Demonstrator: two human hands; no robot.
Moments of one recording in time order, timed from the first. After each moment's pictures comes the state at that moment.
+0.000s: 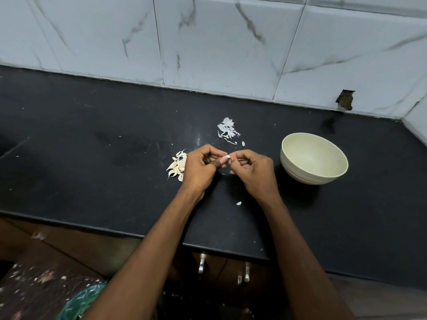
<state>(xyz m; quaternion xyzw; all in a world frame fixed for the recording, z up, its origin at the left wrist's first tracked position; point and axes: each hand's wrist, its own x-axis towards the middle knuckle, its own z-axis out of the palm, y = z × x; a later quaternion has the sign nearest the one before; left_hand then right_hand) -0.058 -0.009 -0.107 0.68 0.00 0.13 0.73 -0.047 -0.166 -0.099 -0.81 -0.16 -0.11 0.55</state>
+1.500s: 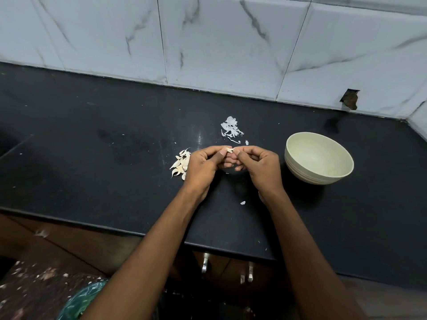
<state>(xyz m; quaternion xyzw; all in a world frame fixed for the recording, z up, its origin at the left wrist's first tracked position) -0.060 -0.011 -0.107 0.58 -0.01 0.07 0.81 -0.045 -0.158 -0.091 -0.70 -0.09 -0.04 0.71</state>
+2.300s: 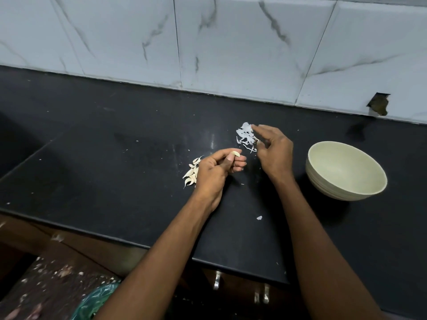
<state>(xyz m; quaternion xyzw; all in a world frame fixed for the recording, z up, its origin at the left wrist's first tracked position) -0.048 -0.003 -0.109 0.55 0.01 0.10 0.83 0.035 -0.145 -0.086 -0.86 -0.13 -0.23 0.45</state>
